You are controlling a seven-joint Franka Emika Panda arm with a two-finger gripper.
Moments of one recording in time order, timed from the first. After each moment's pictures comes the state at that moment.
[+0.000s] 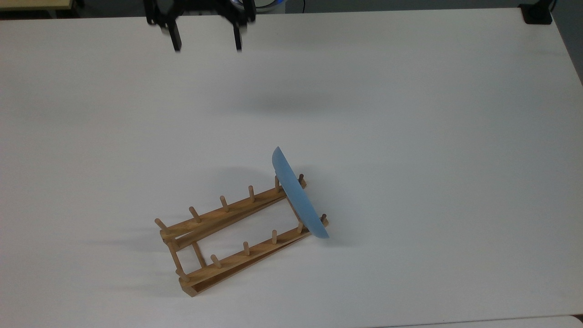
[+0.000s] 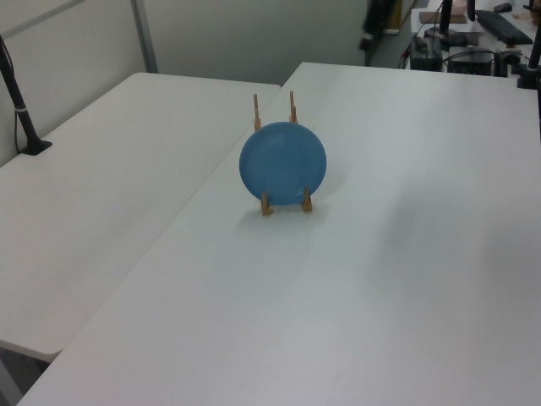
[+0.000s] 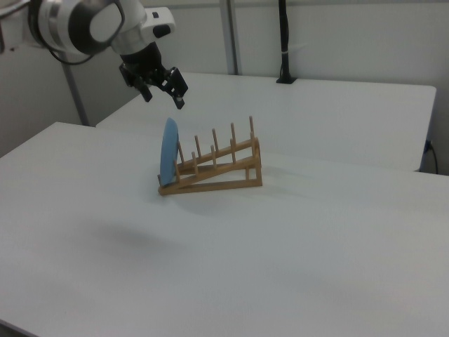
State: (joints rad) arm -0.03 0.04 0.00 -1.61 0.04 1.99 -0.02
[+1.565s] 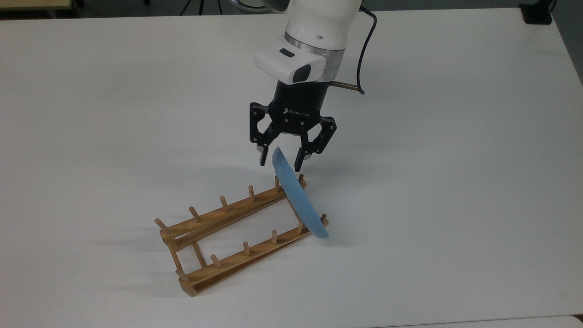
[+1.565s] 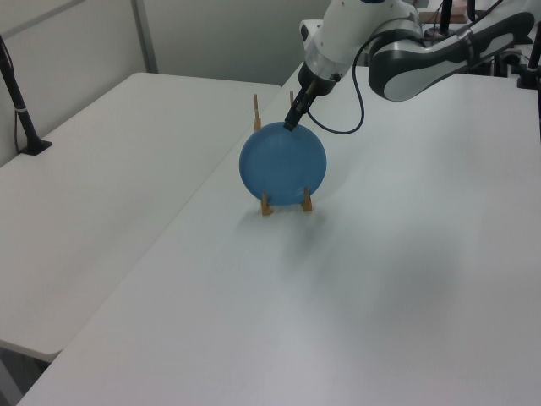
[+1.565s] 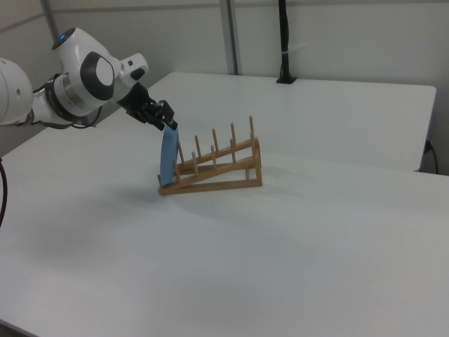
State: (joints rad) arm 0.17 0.33 0.04 -1.62 -0.52 2.39 0.48
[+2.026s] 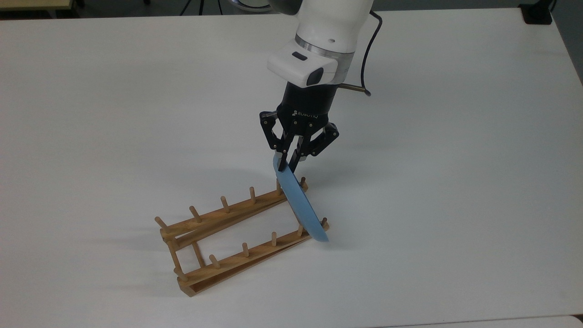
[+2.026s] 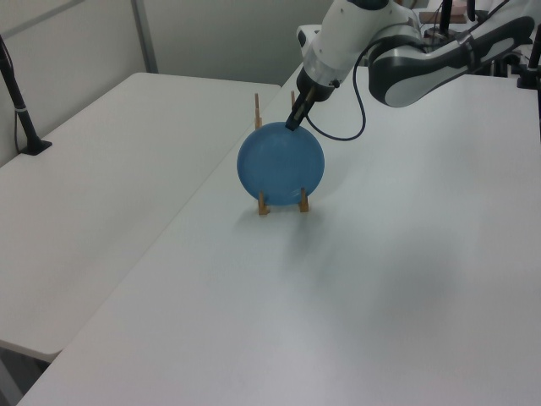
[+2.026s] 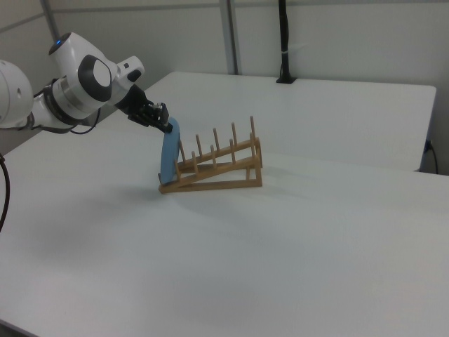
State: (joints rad) arm 0.18 0.35 0.05 -1.62 -0.57 2.39 0.48
